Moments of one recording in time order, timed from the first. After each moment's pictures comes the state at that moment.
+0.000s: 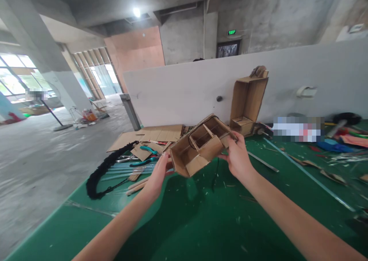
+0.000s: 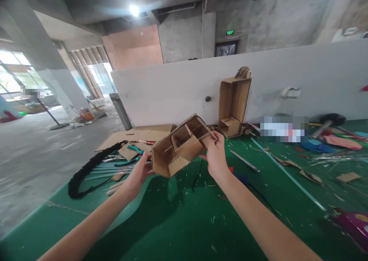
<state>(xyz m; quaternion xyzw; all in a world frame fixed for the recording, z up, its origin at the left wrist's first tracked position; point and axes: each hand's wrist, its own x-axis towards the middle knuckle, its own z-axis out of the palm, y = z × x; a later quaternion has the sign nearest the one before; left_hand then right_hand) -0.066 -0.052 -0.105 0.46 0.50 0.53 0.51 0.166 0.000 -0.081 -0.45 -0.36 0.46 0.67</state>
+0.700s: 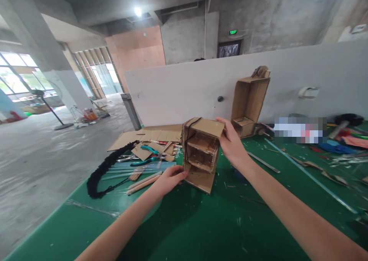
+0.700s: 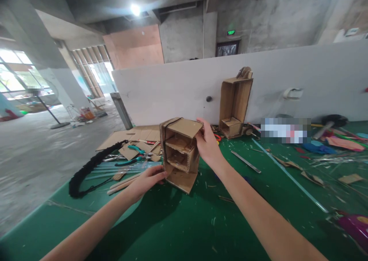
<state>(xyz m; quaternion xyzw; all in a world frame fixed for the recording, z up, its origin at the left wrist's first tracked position) -0.058 -0.054 -0.117 0.59 0.56 0.36 0.46 0.159 0.003 -0.049 -0.33 -0.60 0.34 0.64</state>
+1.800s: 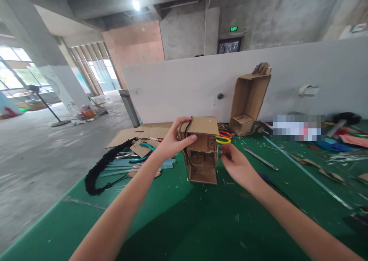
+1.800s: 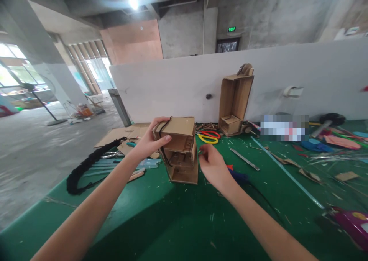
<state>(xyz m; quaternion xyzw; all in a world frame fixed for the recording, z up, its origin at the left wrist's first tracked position) -0.040 -0.011 -0.030 0.76 0.32 0.50 0.26 0.180 -0.030 -0.090 -0.53 -0.64 0.27 0.49</state>
